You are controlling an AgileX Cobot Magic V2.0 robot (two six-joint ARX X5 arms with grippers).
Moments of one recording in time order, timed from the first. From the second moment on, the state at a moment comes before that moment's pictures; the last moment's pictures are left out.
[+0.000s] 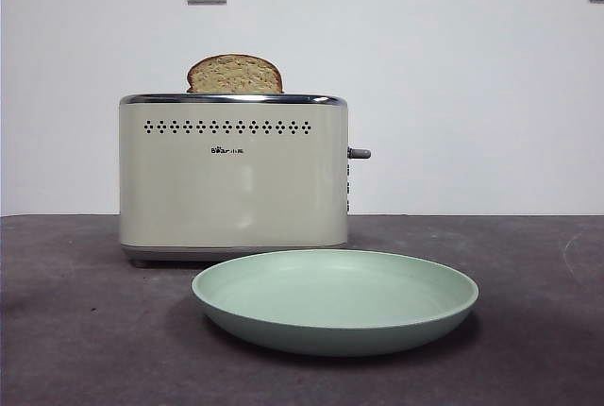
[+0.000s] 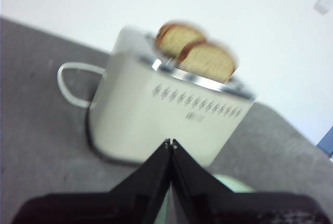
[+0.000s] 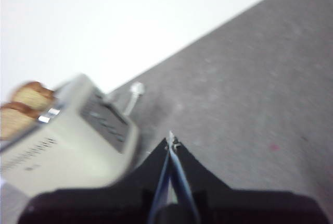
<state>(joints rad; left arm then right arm) -0.07 0.05 0.22 -0.20 0.29 -0.45 -0.01 0.08 0.18 -0.18 -0.22 0.54</state>
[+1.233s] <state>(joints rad) -0.09 1.25 1.47 -0.73 0.63 0.00 0.00 1.02 1.29 -0.57 -0.76 0.18</state>
